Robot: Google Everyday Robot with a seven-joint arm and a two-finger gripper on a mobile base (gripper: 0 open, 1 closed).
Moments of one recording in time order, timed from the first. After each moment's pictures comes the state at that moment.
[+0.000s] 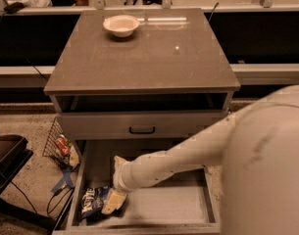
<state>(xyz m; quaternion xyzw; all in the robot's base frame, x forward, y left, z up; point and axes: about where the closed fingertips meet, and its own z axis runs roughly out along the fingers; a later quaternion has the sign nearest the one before) 0.470 0.135 0.505 -0.63 0.69 0.17 0.30</state>
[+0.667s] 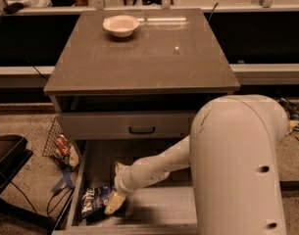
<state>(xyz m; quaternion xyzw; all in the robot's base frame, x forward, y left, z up) 0.493 0.147 0.425 -0.64 0.69 0.18 0.28</state>
